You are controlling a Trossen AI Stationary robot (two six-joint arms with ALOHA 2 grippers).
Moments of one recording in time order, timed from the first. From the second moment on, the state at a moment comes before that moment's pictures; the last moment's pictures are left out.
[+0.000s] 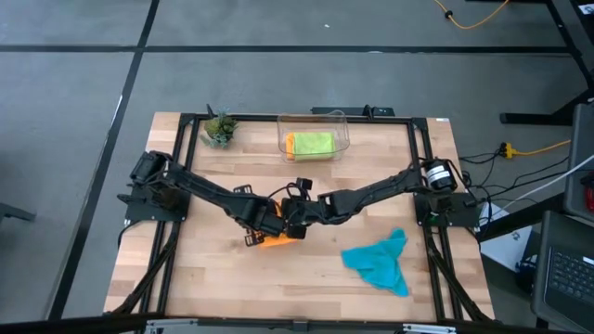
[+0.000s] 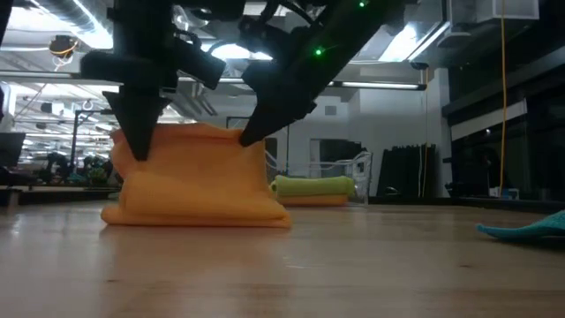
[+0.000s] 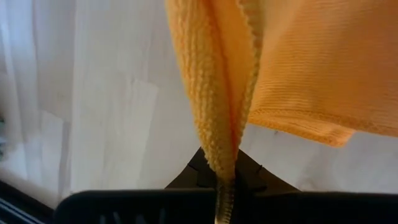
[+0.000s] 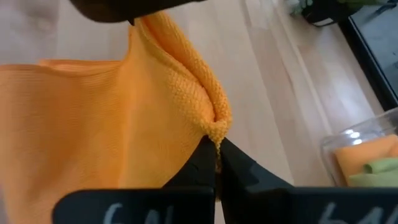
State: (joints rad) left arm -0.29 1.80 1.29 -1.20 -0.24 -0.62; right arm 0.19 1.99 1.37 -0.20 0.48 0.05
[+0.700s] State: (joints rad) left arm -0.46 1.80 1.21 -0.91 -0.25 -0.73; right arm 0.33 2.01 1.37 -0.27 0.48 0.05
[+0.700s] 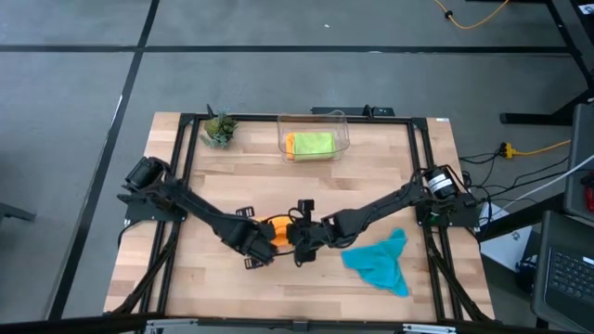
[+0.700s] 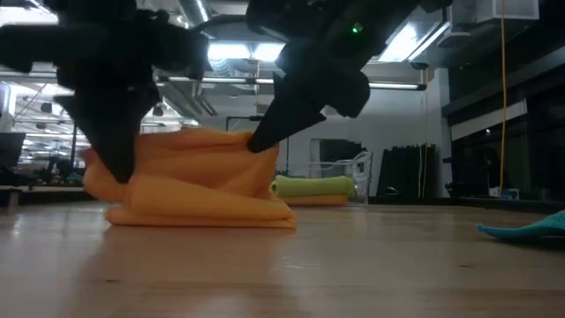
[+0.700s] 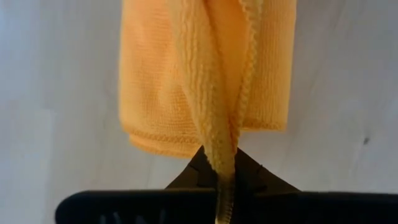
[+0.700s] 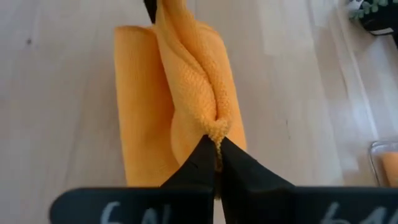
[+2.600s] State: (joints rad) left arm -0.51 1.12 0.84 -0.75 -0.58 -0.66; right arm 0.18 1.71 0.86 0.47 0.05 0.09
